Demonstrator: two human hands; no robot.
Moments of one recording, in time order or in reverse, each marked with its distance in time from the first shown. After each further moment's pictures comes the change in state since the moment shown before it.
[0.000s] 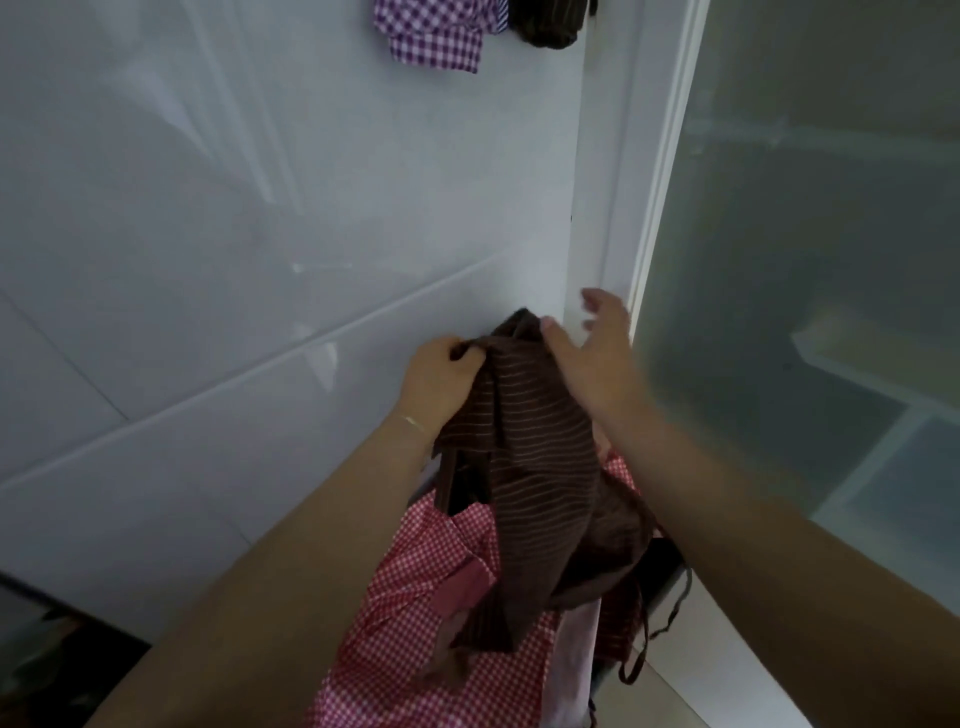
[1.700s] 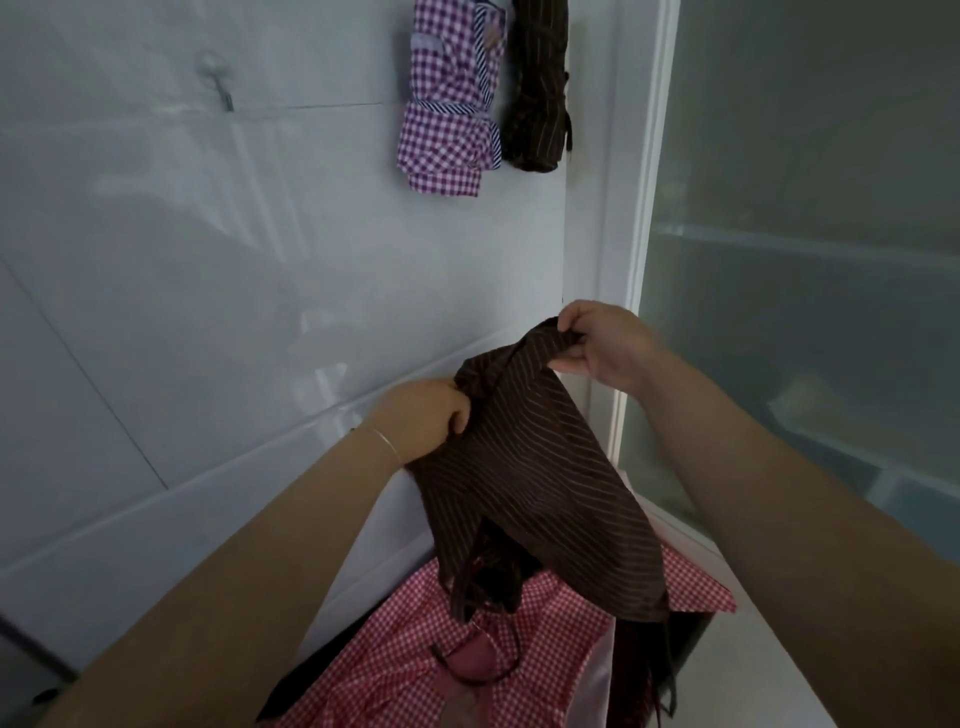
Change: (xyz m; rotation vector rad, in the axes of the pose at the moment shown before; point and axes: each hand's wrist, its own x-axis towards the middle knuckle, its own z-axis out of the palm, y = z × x) left_hand 0.025 0.014 -0.055 0.850 -0.276 0.555; right_hand 0.059 -0.079 -0.058 0.659 -0.459 0.327
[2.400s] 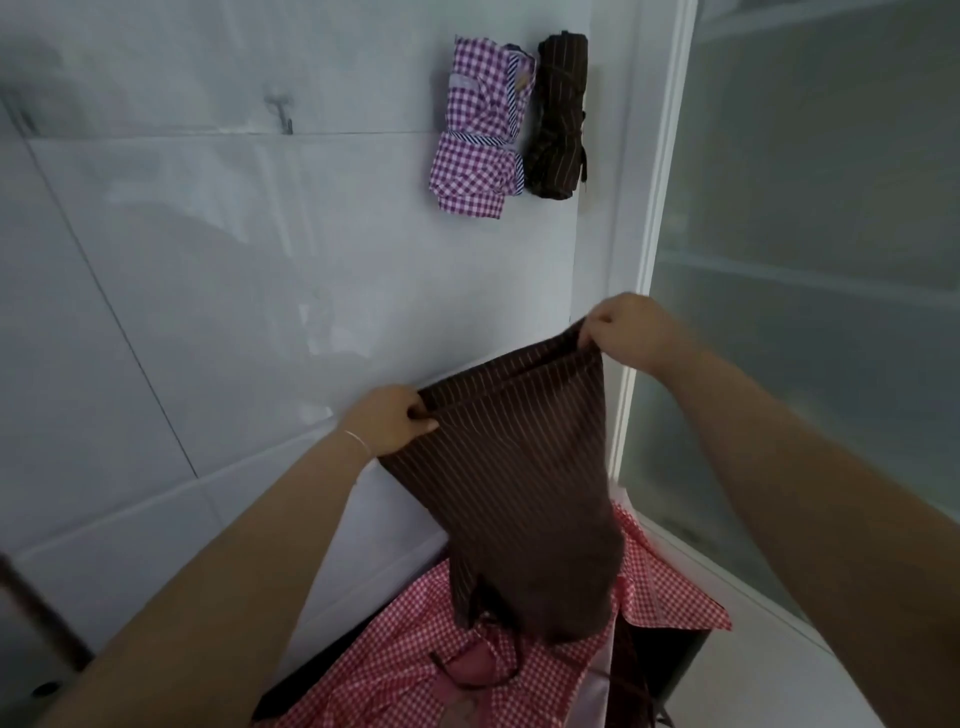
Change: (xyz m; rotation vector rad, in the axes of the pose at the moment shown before) left_hand -0.030 -0.032 -0.016 -0.268 -0.029 -0.367; right_hand -0.019 -0.034 -0.003 -1.277 0.217 -0.373
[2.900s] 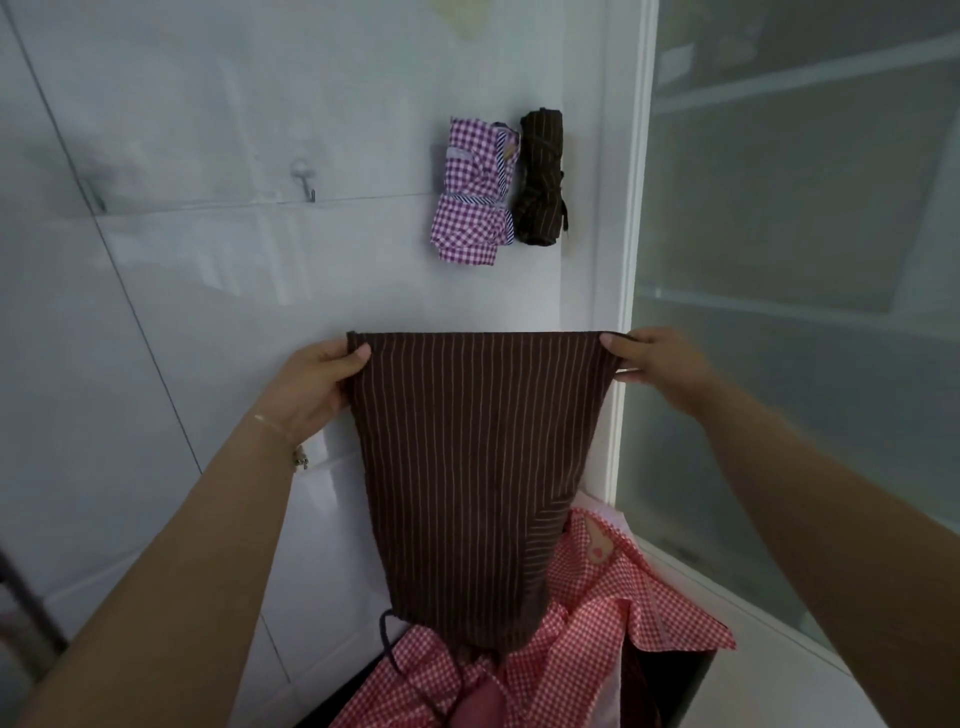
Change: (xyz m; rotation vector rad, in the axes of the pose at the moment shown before) left_hand -0.034 -0.008 -0.099 -1.328 0.140 0.031; right_hand -0.023 0.027 -0.014 0.775 0.065 0.204
